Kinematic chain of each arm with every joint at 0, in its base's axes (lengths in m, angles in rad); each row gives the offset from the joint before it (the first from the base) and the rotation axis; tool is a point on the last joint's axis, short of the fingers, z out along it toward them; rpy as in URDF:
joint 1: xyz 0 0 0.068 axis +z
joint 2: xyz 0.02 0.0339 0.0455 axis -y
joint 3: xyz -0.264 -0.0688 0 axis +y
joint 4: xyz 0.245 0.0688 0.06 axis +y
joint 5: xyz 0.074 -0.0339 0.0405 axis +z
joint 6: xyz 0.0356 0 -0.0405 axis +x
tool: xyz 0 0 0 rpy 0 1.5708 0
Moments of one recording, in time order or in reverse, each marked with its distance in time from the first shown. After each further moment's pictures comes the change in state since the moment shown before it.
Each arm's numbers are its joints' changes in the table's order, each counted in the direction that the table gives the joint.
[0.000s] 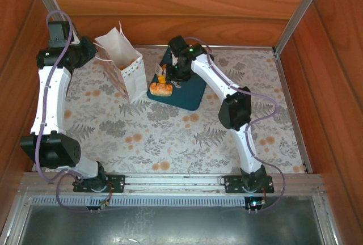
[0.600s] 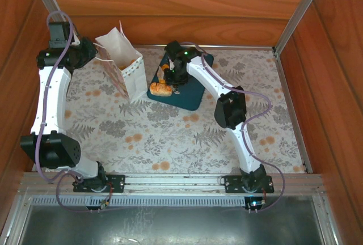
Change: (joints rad) left arm 0.000 0.002 0.011 -0.005 0.000 -0.002; right arm 0.007 -0.067 -0.019 0.011 -0.013 0.001
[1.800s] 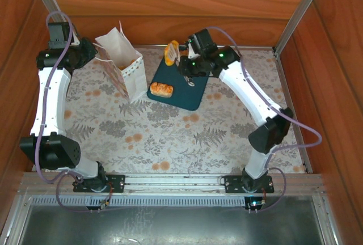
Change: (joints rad) left arm 0.000 0.010 0.005 0.000 0.000 -0.001; right arm 0.010 0.616 0.401 -0.182 -0.025 0.061
